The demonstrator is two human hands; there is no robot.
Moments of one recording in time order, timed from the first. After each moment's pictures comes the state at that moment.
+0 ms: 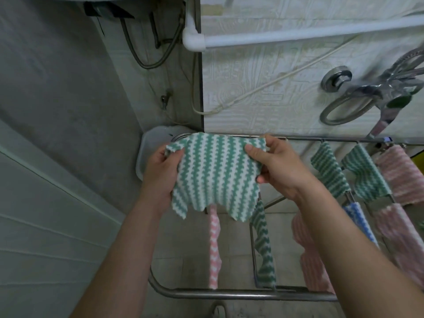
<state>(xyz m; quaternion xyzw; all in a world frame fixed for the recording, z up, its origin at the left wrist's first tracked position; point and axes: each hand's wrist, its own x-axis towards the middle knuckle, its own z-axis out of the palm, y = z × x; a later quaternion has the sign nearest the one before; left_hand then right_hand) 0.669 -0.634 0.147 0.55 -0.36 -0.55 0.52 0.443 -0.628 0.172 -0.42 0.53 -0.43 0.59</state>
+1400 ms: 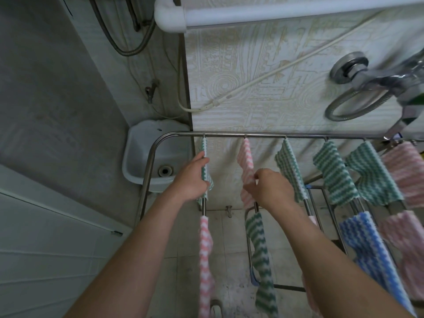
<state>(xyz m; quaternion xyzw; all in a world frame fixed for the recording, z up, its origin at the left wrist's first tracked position) 0.618 -0.707 0.062 0.59 -0.69 -0.41 0.12 0.429 -0.667 0.074 -0.56 0.81 -0.02 0.19</state>
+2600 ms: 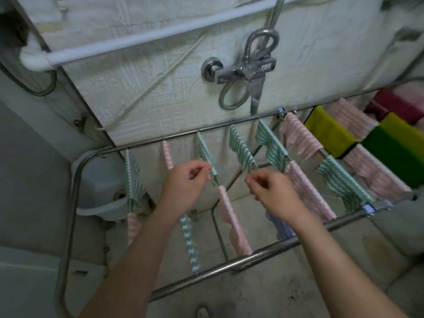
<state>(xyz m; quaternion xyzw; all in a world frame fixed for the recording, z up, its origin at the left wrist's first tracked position) 0.471 -0.586 0.137 0.47 -0.69 -0.45 0.32 0.279 -0.498 0.119 -0.52 0.74 -0.34 0.24</state>
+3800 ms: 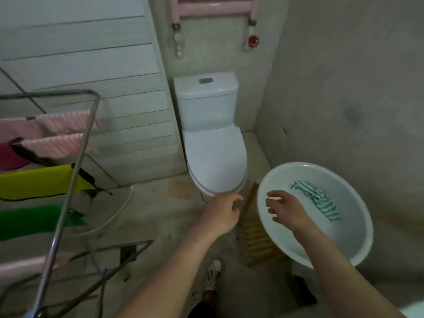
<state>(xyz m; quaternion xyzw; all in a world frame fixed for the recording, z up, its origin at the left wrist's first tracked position) -0.080 -0.079 0.063 -0.19 -0.89 -0.33 -0.24 -0.028 0.096 0.055 0.33 0.76 -0.56 0.08</state>
